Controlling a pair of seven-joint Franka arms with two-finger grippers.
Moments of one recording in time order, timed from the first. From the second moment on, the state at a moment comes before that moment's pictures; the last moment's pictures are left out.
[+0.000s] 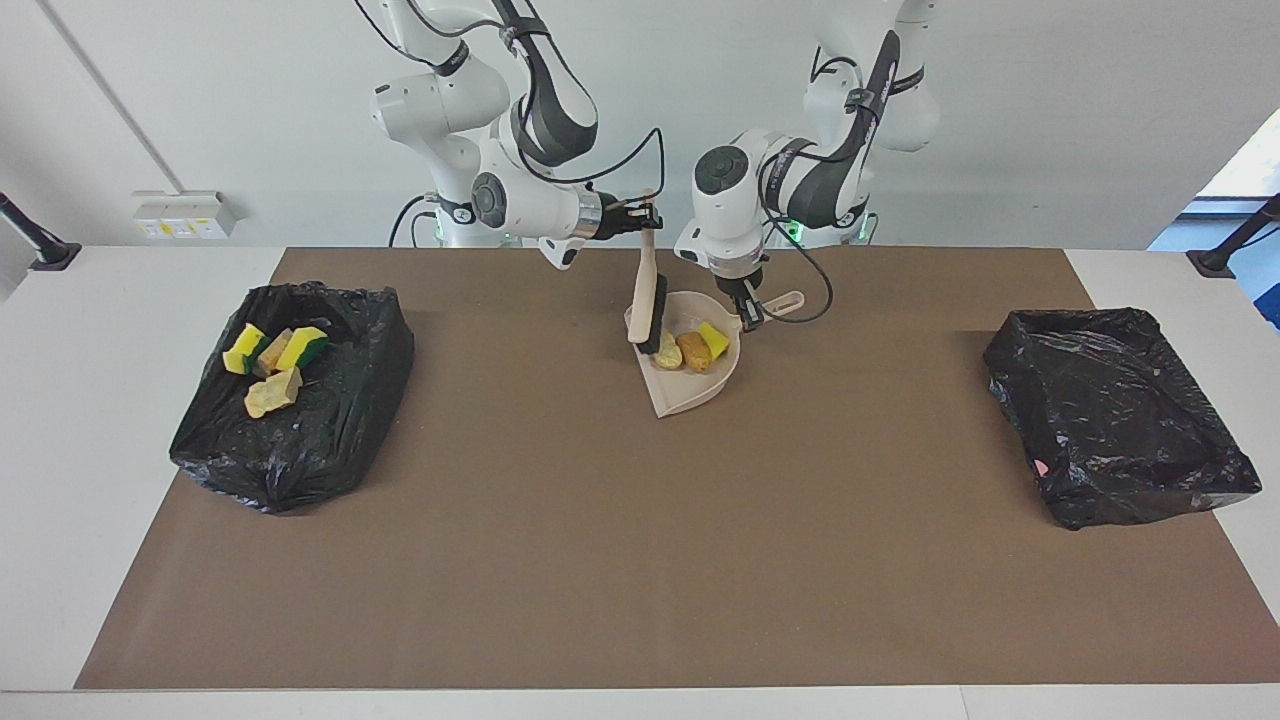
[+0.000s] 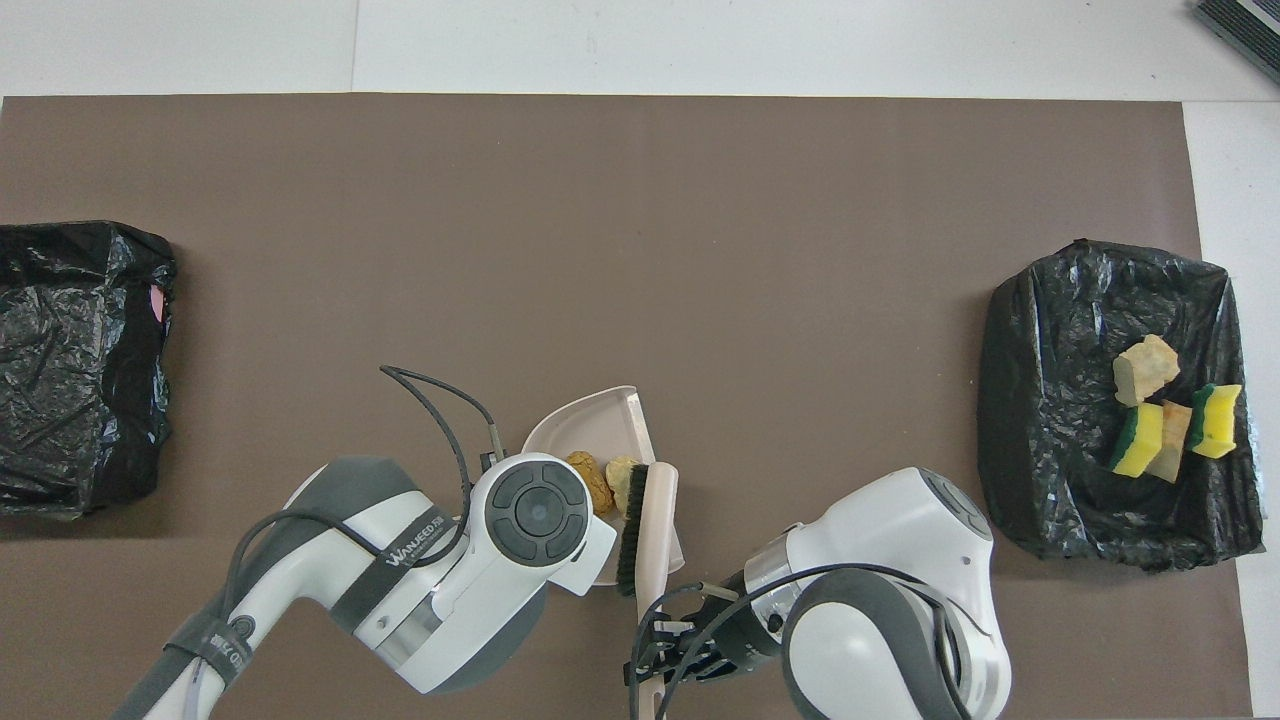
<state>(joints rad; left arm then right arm) -0.62 0.02 -0.10 -2.22 0.17 2.04 0.57 0.34 -0.17 0.20 -2.44 1.07 1.85 0.15</state>
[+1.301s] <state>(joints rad) -0.06 -0.15 -0.07 -2.17 0.14 2.04 1.35 0.47 -0.24 0.21 -2.31 0.44 1.83 0.55</state>
